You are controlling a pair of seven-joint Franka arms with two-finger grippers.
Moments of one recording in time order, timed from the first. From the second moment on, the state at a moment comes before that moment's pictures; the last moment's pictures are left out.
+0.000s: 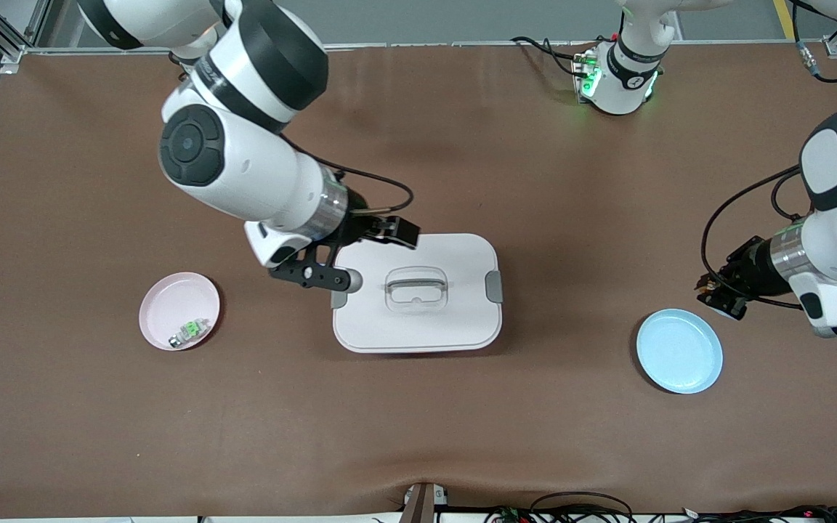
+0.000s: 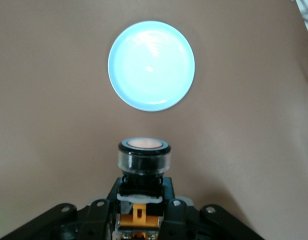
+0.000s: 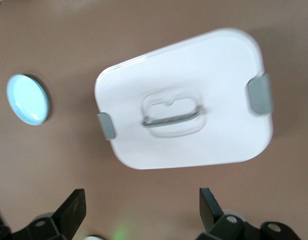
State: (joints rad) left arm 0.01 0.35 -0.08 -1.47 -0.06 1.78 -1.10; right arm 0.50 0.70 0.04 -0.77 0.34 1.54 0.70
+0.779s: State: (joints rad) left arm 0.05 0.45 -0.06 -1.50 0.00 1.98 -1.32; right arm 0.38 0.65 0.04 -0.77 -0.03 1.40 0.02
